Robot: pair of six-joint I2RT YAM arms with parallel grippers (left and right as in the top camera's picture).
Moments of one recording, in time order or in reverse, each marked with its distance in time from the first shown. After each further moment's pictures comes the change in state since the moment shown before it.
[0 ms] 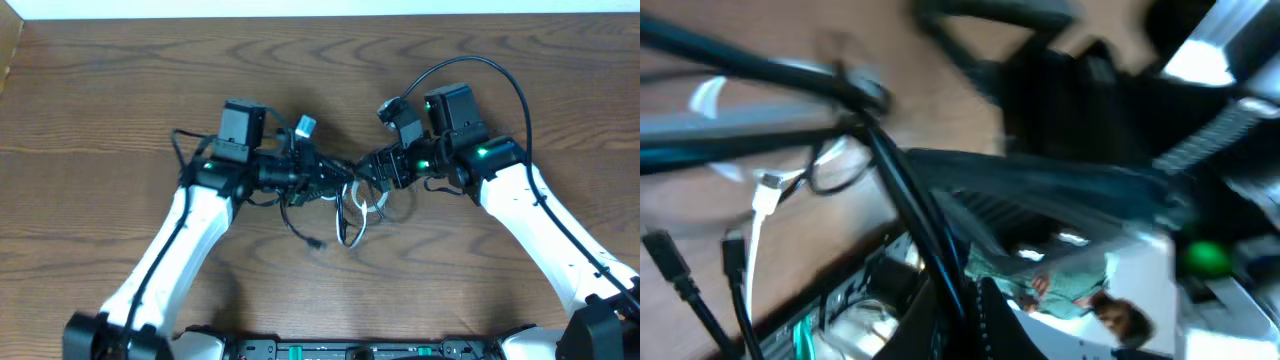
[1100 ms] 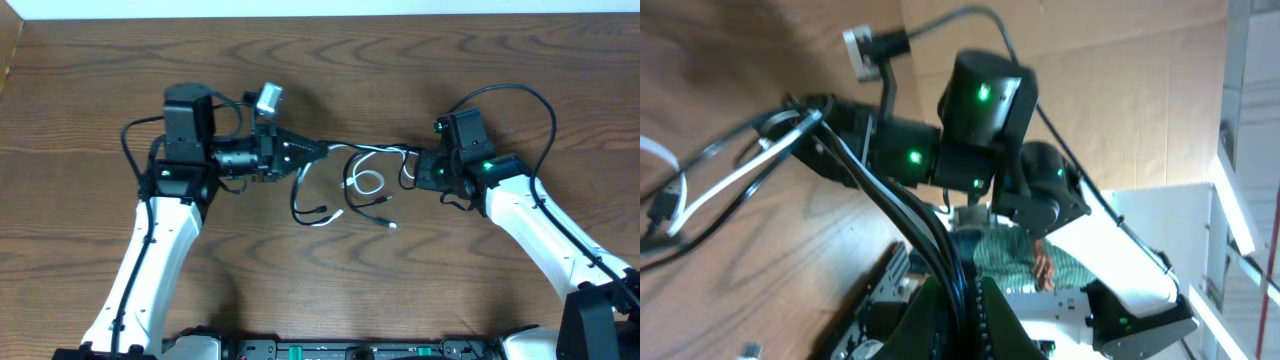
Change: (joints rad) left arm 0.188 -0.074 0.000 0.197 0.230 0.117; right arm -0.080 0.001 -0.180 0.028 0.482 0.445
